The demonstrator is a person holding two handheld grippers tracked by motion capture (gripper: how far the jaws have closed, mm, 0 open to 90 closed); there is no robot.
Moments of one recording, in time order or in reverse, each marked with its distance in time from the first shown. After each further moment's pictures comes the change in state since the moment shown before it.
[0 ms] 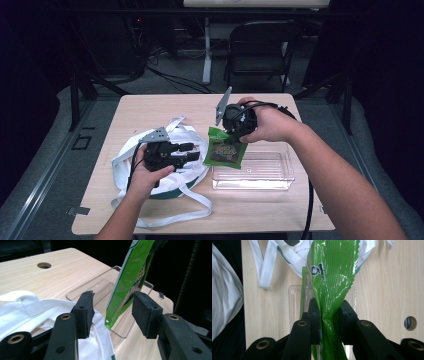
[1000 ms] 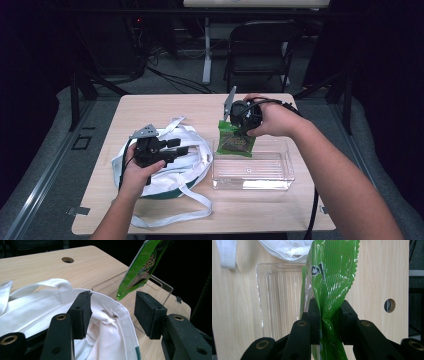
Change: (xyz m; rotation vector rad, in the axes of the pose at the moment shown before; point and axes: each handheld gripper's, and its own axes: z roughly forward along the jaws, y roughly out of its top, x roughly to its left) left arm 0.025 -0.007 -0.016 -0.003 0.096 -0.071; right arm -0.023 -0.018 0.011 0.094 -0.103 -0.017
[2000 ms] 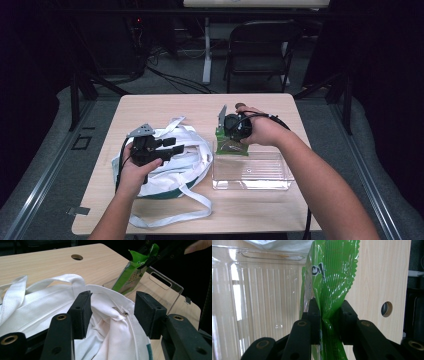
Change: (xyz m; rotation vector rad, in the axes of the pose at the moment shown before) left arm 0.010 -0.003 -0.003 0.010 0.046 -0.019; right arm -0.001 -0.003 0.069 0.039 -0.094 -0.059
